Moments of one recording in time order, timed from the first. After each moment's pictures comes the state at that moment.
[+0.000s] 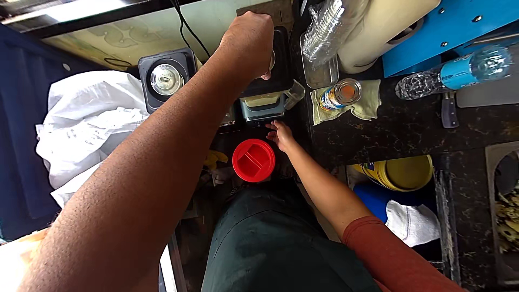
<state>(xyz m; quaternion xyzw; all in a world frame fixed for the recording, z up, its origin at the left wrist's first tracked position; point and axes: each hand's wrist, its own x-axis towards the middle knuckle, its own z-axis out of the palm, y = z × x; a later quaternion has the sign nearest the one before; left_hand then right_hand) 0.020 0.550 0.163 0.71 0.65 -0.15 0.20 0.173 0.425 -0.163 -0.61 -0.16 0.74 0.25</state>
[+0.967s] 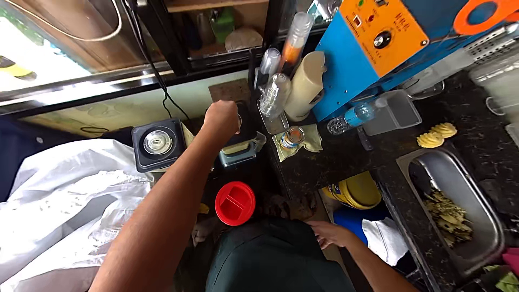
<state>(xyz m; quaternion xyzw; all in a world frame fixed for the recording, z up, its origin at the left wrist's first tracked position) 0.016 0.546 0.159 0.71 0.66 -0.10 0.20 0.418 0.261 -0.038 -0.62 -0.24 0.73 -0.15</state>
